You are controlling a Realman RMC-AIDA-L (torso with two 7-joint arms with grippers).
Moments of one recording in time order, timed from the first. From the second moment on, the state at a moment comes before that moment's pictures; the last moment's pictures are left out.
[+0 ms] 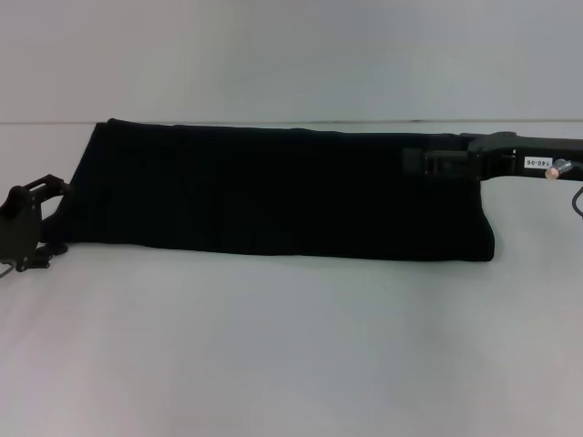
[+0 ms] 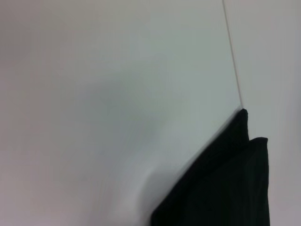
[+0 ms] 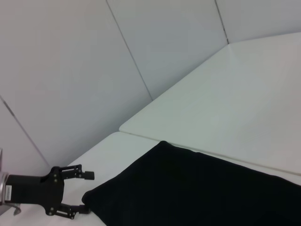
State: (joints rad) left arm -0.63 -2.02 0.19 0.55 2.43 0.99 -2.90; right arm 0.74 1.95 -0.73 -0.52 -1.94 -1.33 1.74
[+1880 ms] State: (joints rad) left arm -0.63 -2.02 0.20 0.49 2.35 0.87 -2.66; right arm 0.74 1.95 -0.70 -0.53 -1.94 -1.33 1.74
